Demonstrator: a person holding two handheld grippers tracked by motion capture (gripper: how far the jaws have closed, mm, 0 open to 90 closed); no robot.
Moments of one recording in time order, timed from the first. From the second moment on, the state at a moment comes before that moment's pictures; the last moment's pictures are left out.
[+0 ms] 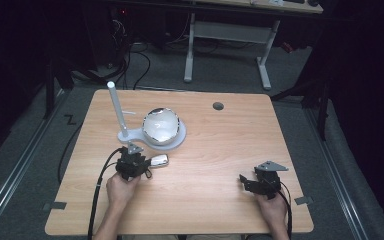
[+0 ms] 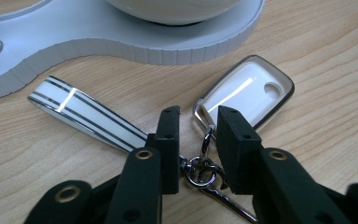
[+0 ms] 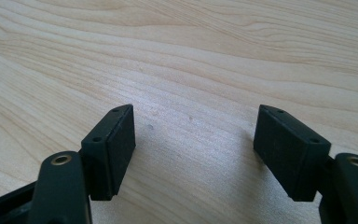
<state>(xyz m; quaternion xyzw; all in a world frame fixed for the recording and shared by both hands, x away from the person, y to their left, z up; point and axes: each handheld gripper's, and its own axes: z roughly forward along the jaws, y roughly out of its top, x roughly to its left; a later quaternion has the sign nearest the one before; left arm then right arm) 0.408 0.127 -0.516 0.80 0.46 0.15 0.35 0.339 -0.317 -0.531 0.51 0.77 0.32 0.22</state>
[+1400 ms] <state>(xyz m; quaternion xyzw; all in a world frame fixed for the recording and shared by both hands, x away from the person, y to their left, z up) 0.399 0.134 -0.503 0.80 0.45 0.15 0.37 0.339 -0.317 -0.531 0.51 0.77 0.32 0.22</state>
